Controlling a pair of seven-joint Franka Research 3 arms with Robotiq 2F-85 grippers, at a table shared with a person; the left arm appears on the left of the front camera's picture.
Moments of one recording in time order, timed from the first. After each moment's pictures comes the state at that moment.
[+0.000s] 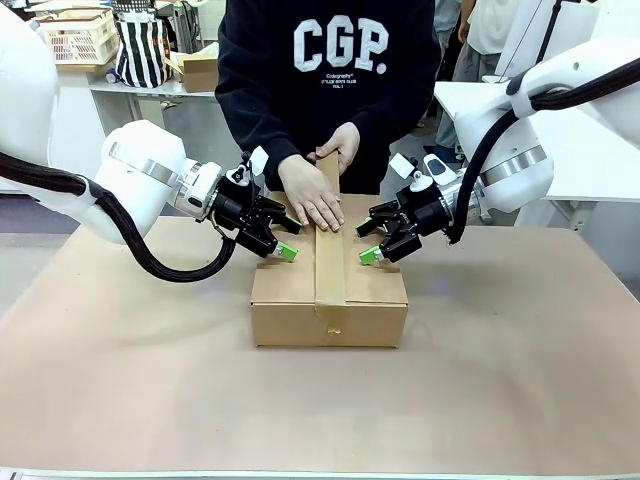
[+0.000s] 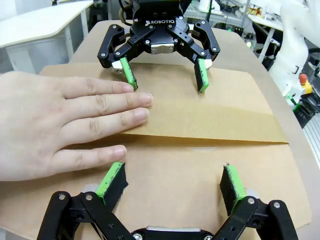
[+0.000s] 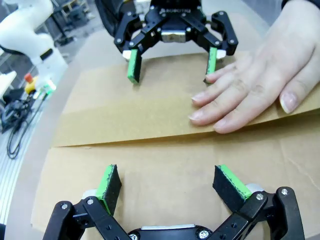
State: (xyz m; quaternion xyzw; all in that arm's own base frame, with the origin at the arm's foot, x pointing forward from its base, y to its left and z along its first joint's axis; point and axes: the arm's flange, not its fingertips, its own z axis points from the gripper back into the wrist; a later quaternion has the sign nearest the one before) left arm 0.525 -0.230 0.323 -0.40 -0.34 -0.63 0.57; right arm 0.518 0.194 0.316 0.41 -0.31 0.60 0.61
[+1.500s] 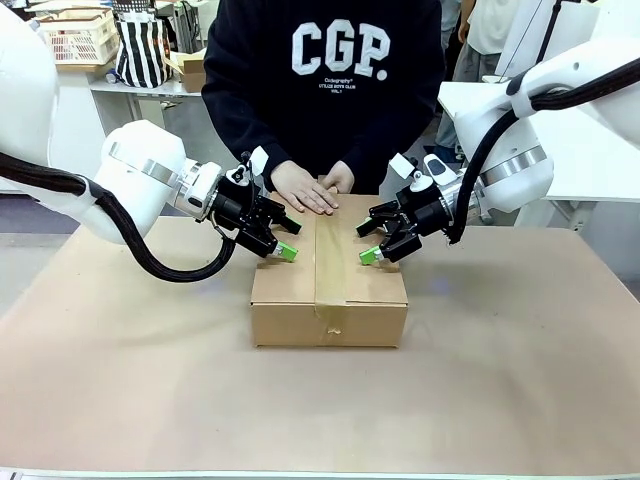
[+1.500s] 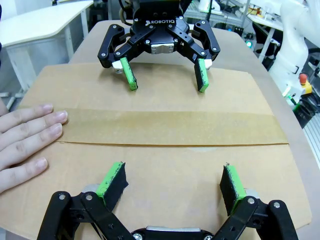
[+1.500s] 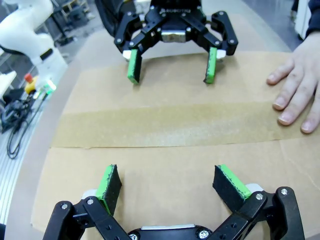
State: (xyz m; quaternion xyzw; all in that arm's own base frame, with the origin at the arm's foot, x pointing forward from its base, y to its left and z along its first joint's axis) left arm 0.525 -0.230 0.323 -0.40 -0.34 -0.63 0.57; right arm 0.518 0.194 0.315 0.41 -0.31 0.60 0.61
